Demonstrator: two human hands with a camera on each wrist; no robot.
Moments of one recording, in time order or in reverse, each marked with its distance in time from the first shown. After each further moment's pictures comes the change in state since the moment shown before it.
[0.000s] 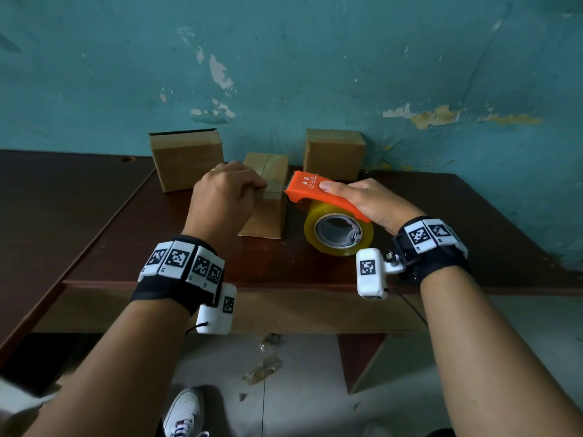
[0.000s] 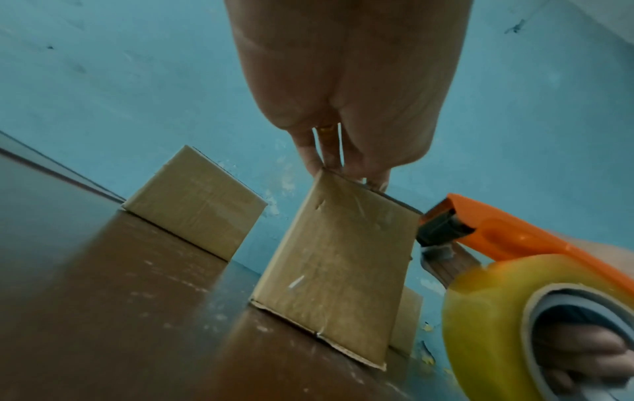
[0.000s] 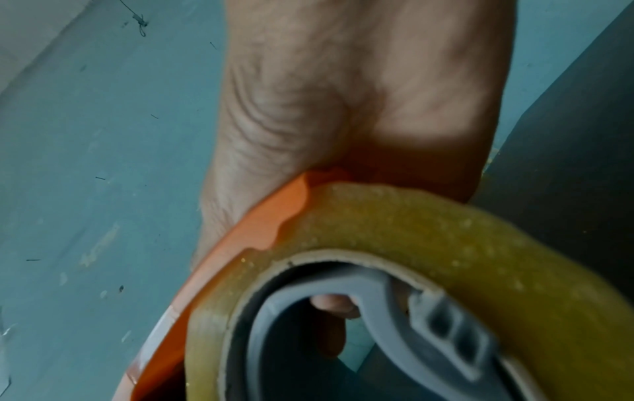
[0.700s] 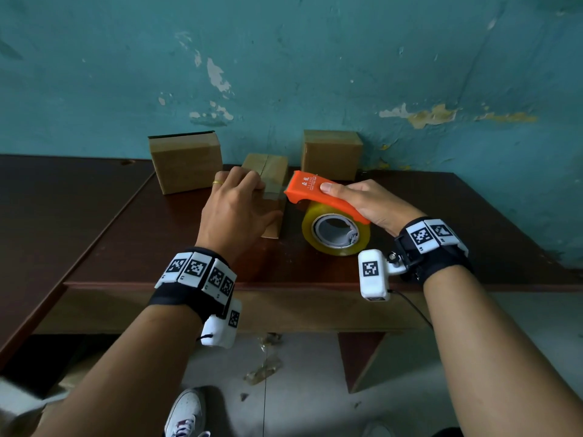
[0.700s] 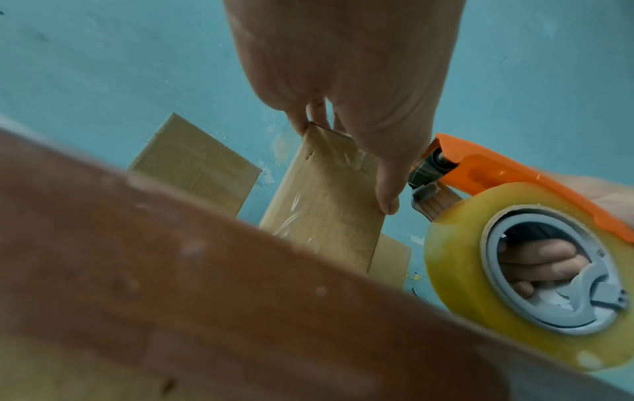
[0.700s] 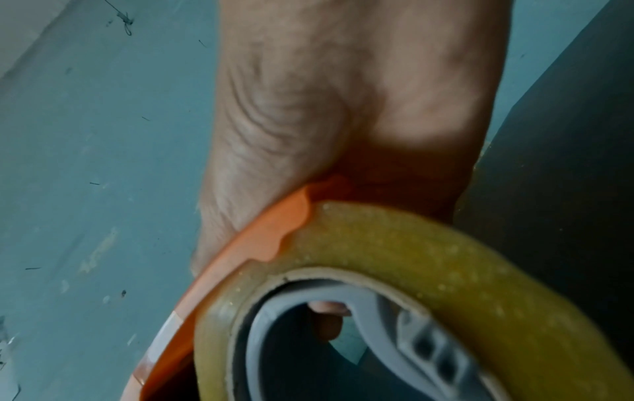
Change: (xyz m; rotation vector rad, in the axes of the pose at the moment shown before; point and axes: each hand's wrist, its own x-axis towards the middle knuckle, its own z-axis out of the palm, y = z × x) left_hand -0.017 0.010 0.023 0.103 -0.043 -0.067; right_hand -0.010 0.003 -0.005 0.005 -0.036 -0.022
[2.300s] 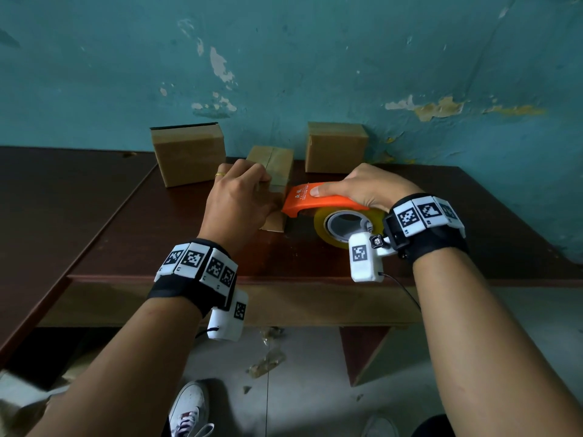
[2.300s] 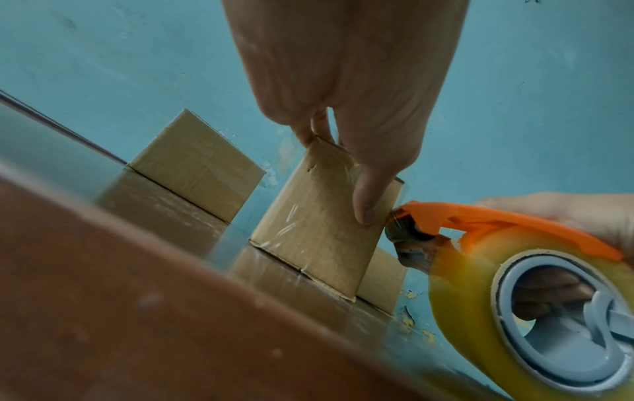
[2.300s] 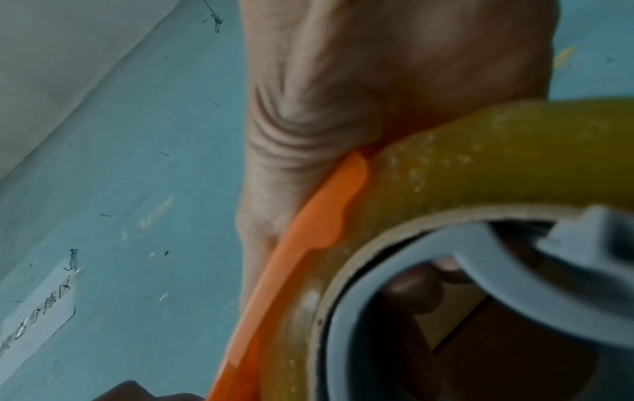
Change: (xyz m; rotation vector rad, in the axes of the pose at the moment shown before) left_hand 0.001 -0.007 -0.001 -0.066 0.028 0.017; right_hand 0.016 -0.034 0.005 -0.429 -0.014 0.194
